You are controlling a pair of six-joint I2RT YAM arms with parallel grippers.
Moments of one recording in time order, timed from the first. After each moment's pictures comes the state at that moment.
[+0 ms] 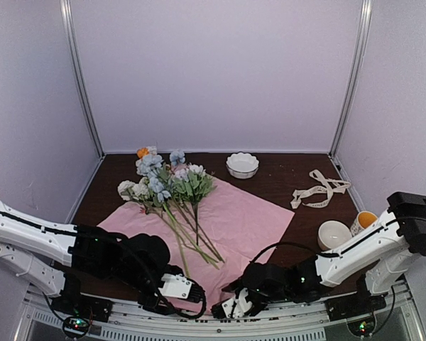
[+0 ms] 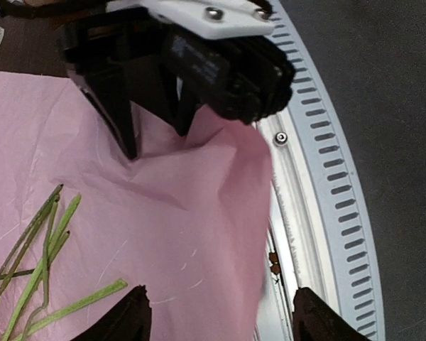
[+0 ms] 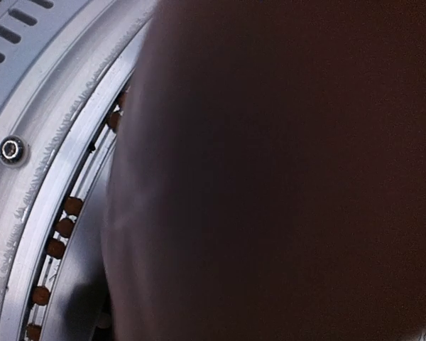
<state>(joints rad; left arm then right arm) -1.42 1.23 0.74 -0.46 0.11 0.38 1.46 1.60 0.62 0.18 0.14 -0.73</state>
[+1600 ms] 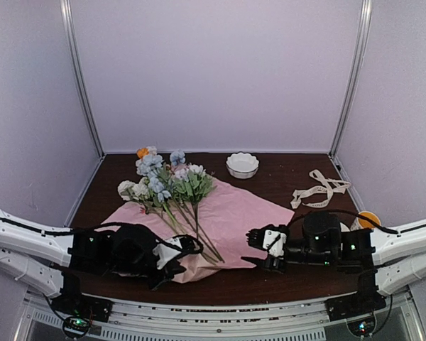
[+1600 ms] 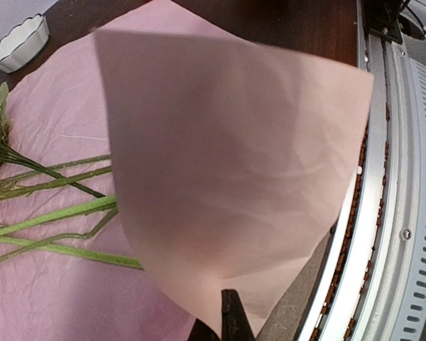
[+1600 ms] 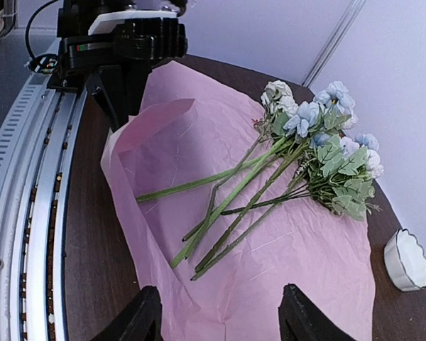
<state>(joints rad) -1.29 1.17 0.58 -0.16 -0.10 -0.03 1.23 1.07 0.48 0.22 0.07 -0.41</state>
